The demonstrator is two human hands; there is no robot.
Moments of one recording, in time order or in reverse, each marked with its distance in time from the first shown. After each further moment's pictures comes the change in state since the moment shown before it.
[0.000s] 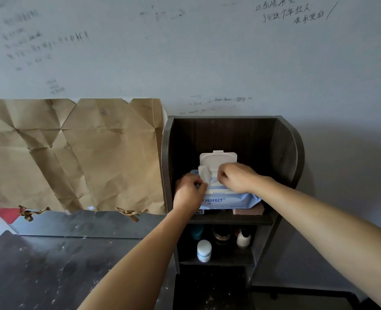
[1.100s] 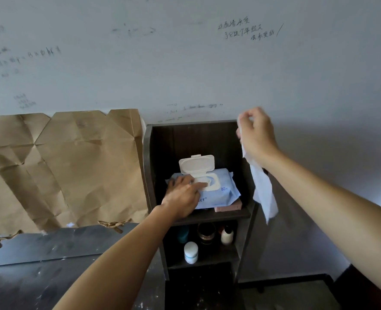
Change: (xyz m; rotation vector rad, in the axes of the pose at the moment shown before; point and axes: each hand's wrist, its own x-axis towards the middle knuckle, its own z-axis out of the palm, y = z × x) left_hand -0.001 0.011 -0.005 0.589 -0.333 0.503; right_hand -0.067 0.002 -0.094 0.725 0.989 0.158
